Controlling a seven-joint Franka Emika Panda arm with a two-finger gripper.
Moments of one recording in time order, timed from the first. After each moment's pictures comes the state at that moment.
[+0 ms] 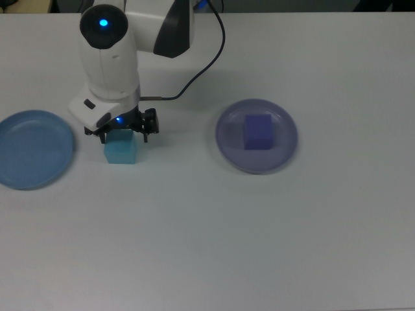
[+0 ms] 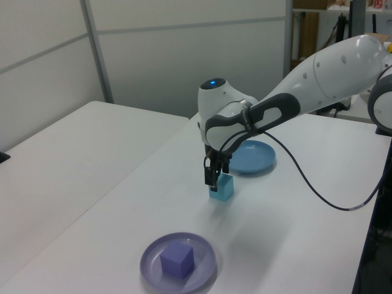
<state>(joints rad) -0.04 0.35 -0.04 -1.81 -0.08 2.22 -0.15</state>
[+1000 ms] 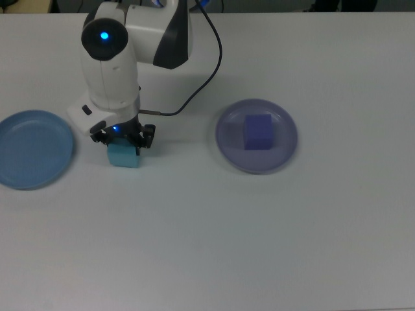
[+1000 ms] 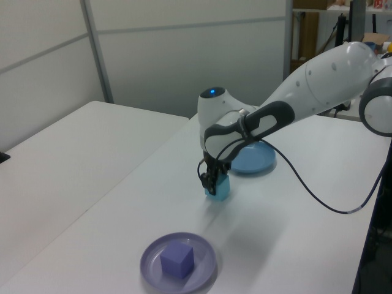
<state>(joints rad) -0.03 0.39 -0.06 -1.81 -0.07 2.29 0.00</state>
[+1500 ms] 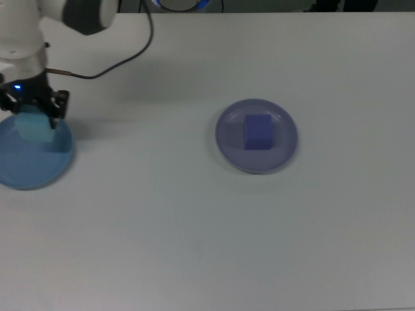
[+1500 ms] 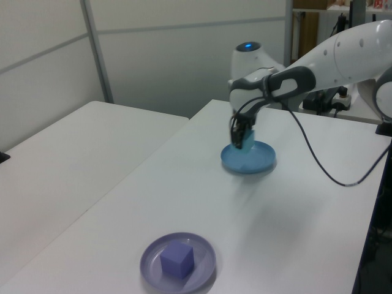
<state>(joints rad) -0.15 0.32 -0.21 -1.74 -0.03 2.25 -0.32</state>
